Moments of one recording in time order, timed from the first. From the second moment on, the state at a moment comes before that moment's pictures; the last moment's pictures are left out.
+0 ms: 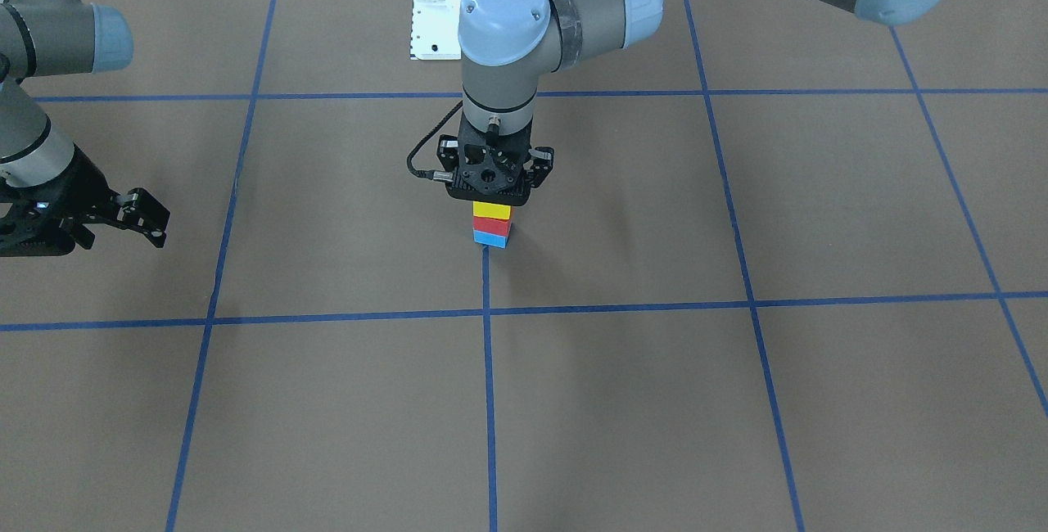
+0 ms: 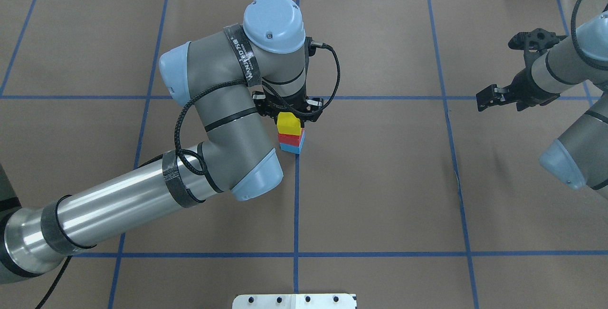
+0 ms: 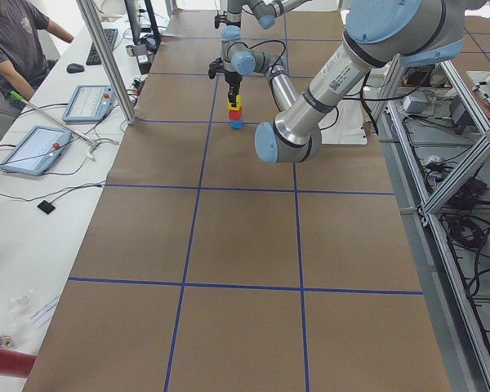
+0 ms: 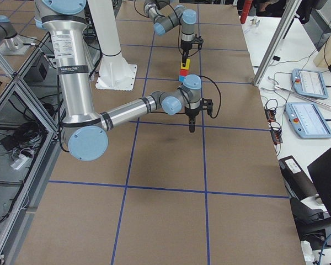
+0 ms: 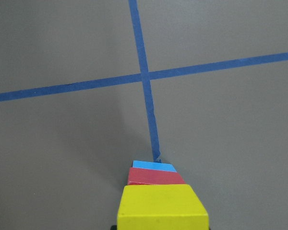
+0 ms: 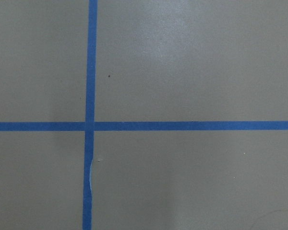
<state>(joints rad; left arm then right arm) -0.59 -2.53 -1.49 -1.45 -1.99 -1.00 0.96 -1.43 1.77 -1.32 2.09 0.83</state>
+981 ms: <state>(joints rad) -0.59 -2.53 -1.48 -1.45 -1.99 -1.00 0.96 -1.43 1.77 -1.32 2.09 0.83</state>
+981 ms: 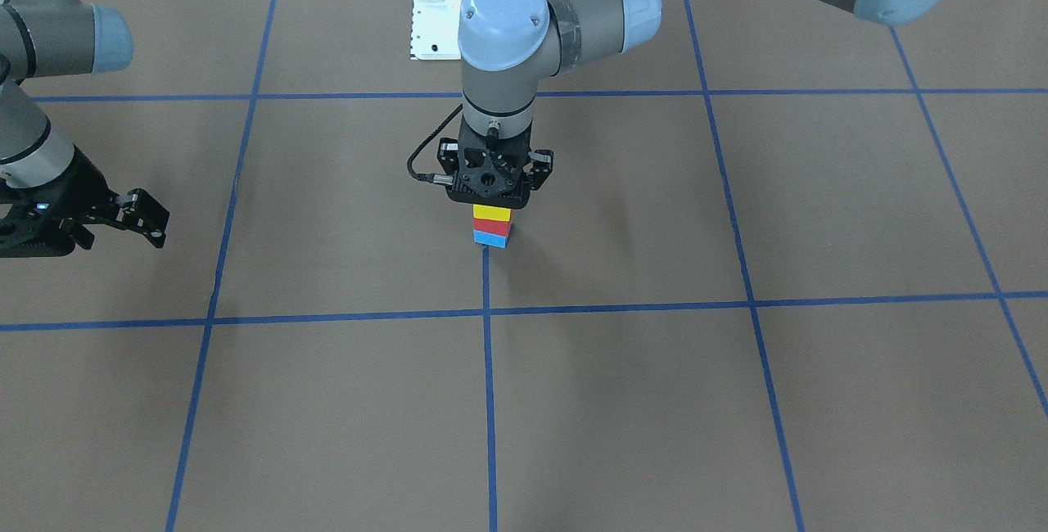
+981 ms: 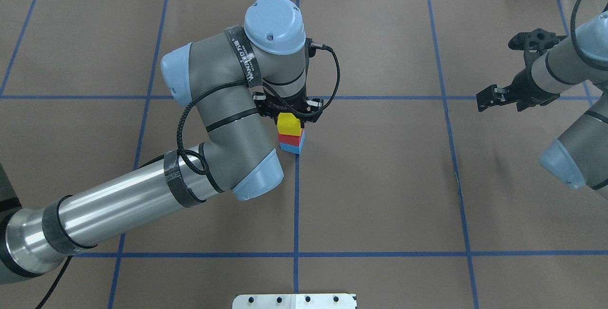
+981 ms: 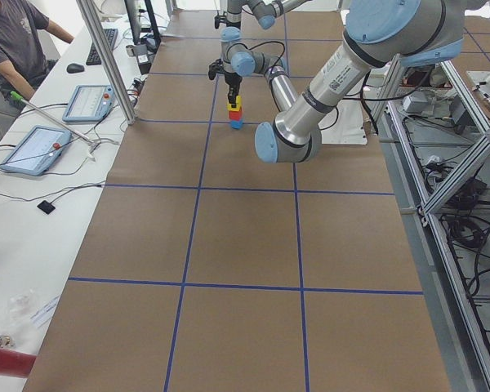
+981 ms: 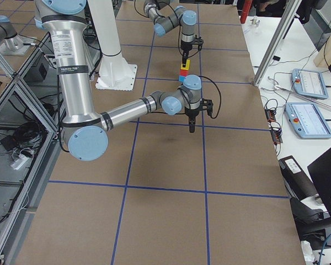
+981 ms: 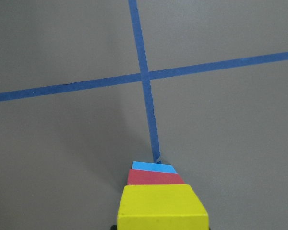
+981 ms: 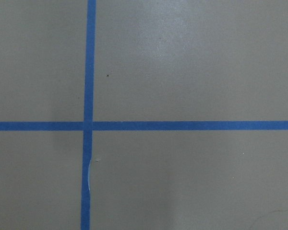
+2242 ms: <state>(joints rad) -0.58 -2.52 -1.48 -1.46 -1.99 -1.00 0.96 -1.43 1.76 -1.32 2.09 0.82</state>
